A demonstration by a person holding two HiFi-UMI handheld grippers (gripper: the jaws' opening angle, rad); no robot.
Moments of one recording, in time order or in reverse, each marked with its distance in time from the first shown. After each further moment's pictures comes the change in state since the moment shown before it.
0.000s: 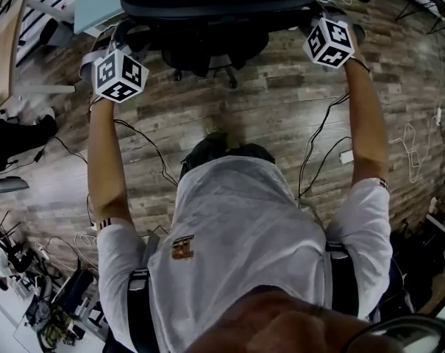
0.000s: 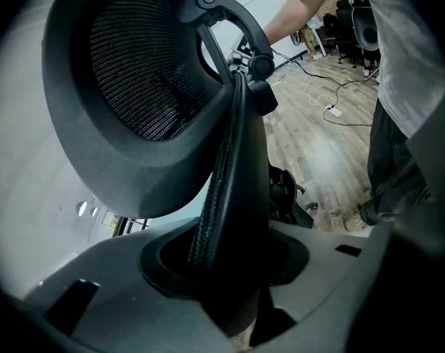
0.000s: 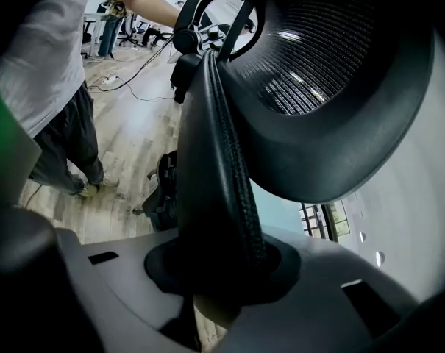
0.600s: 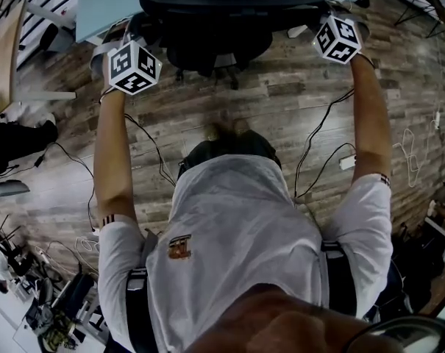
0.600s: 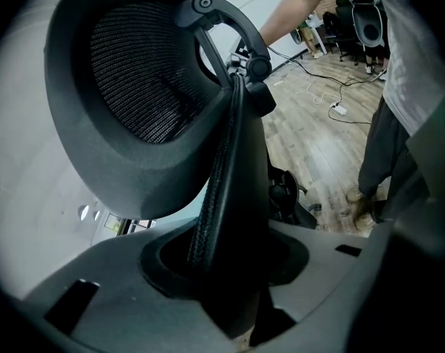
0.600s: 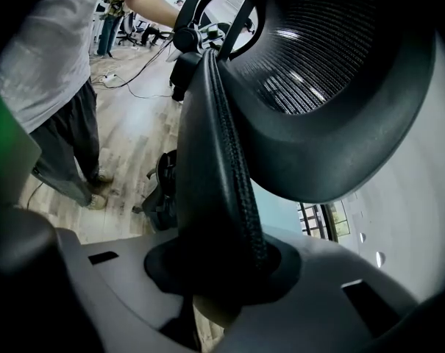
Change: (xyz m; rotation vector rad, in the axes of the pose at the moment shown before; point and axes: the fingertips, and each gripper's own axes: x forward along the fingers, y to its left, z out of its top) left arm 0.048 0.039 0.016 0.014 -0.010 0.016; right arm 0.033 -0.045 -0.035 -0.002 -0.005 0.001
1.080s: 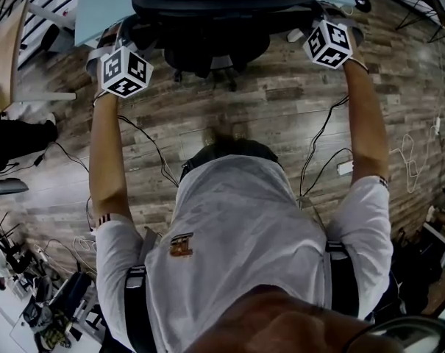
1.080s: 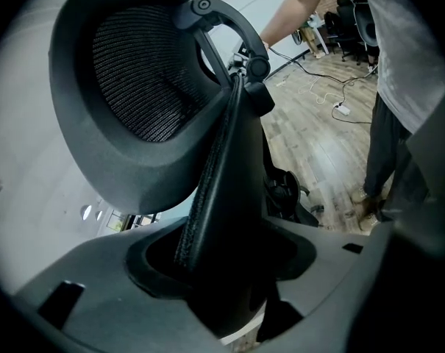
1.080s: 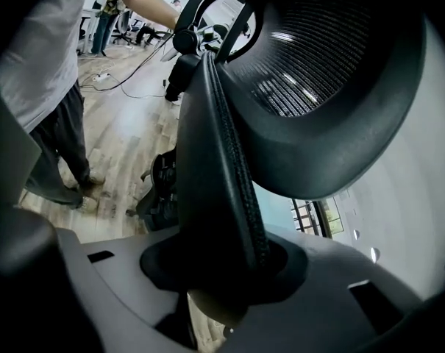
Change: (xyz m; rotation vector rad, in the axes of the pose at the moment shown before) left arm 0.009 0.013 -0.003 -0.006 -0.010 0.020; right arm 0.005 -0.014 -0.002 0.024 -0.003 -0.043
